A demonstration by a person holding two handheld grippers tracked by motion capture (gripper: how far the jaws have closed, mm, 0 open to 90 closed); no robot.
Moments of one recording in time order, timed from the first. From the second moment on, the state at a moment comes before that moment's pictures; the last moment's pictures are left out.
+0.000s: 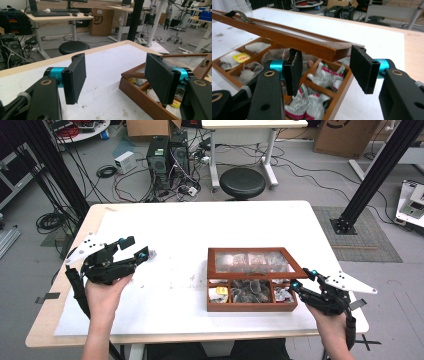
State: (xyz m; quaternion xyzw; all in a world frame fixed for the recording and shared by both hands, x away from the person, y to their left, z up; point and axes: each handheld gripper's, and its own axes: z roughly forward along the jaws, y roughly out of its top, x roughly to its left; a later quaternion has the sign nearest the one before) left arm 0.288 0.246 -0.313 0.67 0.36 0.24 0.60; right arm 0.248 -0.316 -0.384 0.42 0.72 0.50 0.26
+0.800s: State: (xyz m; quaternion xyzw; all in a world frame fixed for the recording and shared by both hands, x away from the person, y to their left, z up) left arm 0.290 0.245 -0.317 0.67 0.36 0.24 0.60; right arm 0.234 -0.320 -0.415 0.43 0.74 0.48 0.22
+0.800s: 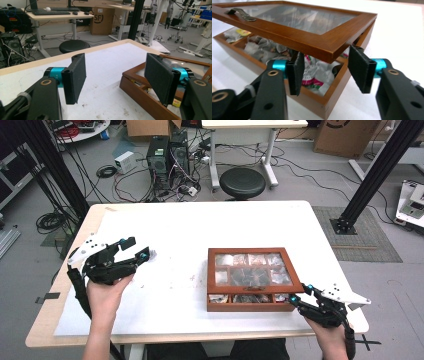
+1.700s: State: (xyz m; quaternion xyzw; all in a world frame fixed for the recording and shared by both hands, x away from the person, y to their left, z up) left arm 0.299 0.237 -0.323 0.69 0.36 0.23 0.59; right arm 0.231 -0.320 -0.427 0.44 0.75 0.45 0.20
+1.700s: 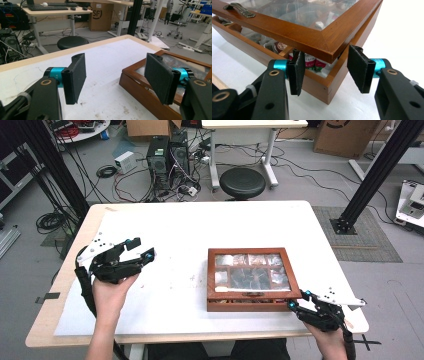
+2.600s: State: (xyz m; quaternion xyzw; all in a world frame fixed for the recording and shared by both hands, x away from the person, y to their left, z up) left arm 0.300 0.236 -0.324 0.69 0.36 0.23 0.58; right arm 0.222 -0.324 -0.428 0.44 0.77 0.43 0.18
